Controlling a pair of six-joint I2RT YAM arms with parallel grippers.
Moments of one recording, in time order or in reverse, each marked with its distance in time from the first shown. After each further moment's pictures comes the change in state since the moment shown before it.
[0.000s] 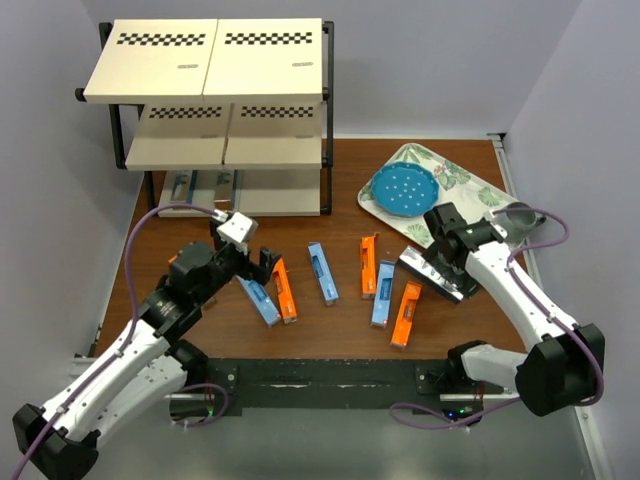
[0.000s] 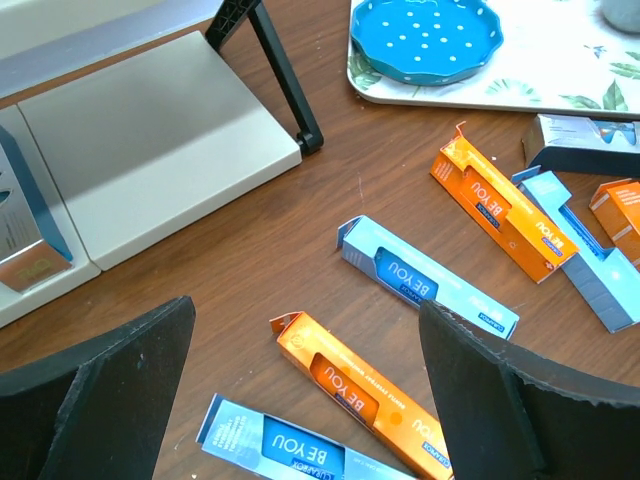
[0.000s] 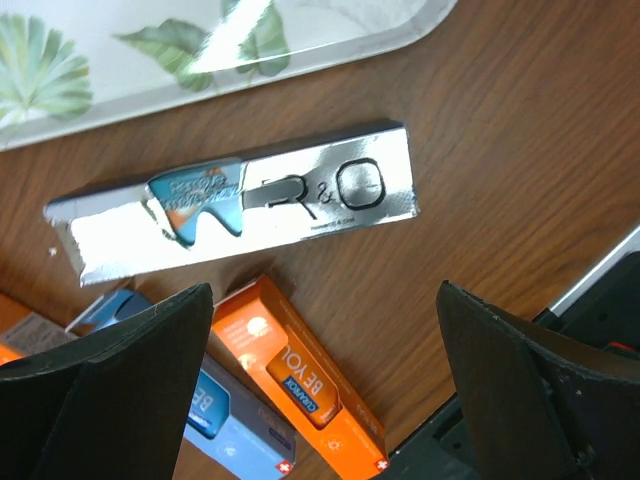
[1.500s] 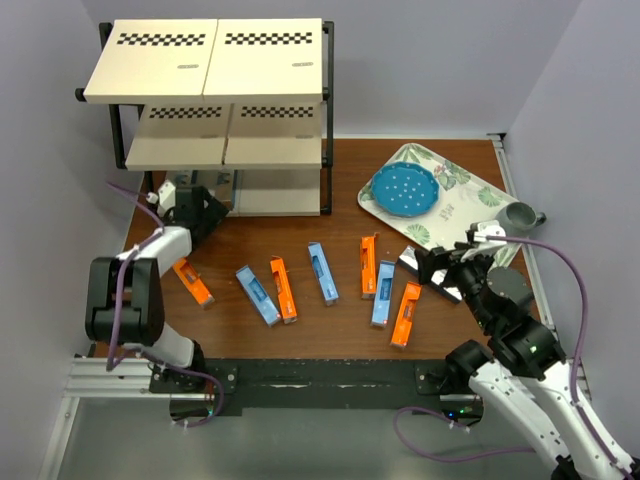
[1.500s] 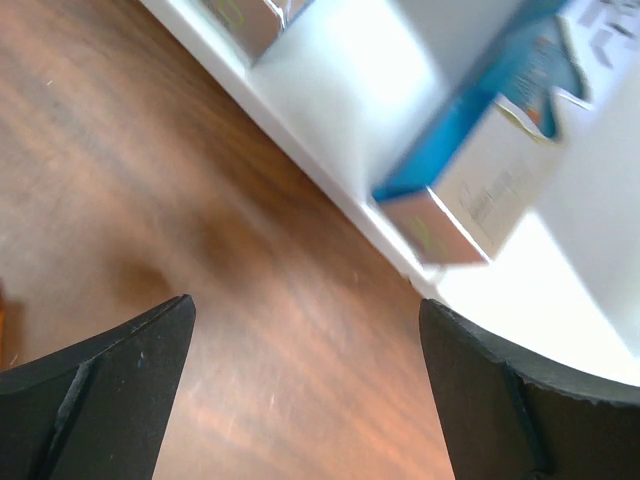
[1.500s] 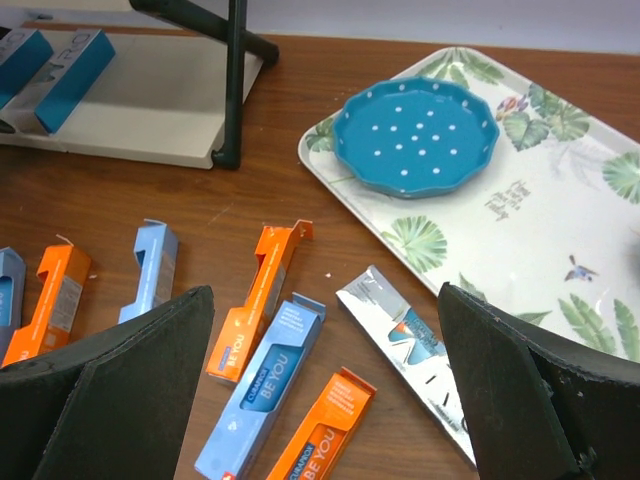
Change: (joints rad) left arm 0.575 0.914 0.264 0.090 -0.251 -0.850; right arm 0.237 -0.831 -0.288 0.646 -0.230 -0.999
